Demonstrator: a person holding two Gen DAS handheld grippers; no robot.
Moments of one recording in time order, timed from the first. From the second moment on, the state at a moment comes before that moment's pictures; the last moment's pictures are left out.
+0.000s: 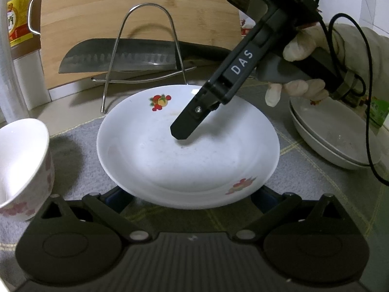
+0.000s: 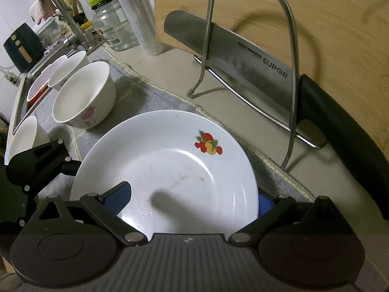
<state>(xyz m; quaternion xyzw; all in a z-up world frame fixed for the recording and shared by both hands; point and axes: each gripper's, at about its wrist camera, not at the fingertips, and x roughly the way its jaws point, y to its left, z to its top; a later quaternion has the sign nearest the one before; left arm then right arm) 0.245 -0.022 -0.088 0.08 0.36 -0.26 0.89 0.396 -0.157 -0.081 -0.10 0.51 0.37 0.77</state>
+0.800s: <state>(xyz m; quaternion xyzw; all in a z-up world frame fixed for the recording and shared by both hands) 0.207 -0.030 -0.054 0.09 0.35 -0.26 0.90 0.360 -0.170 -0.049 -0.09 0.48 0.38 0.79</state>
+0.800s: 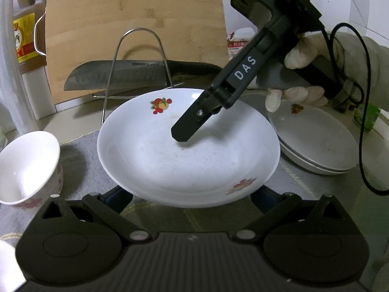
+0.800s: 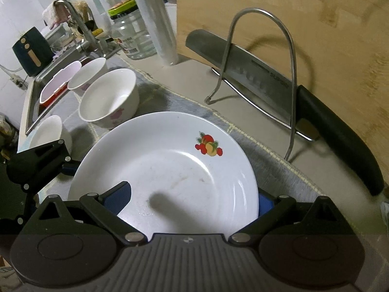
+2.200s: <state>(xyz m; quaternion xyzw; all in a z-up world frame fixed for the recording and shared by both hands) 0.132 -0.090 -0.024 0.10 0.35 -0.29 0.88 0.253 -0.239 -0.018 -0.05 0.46 0.35 0.81</state>
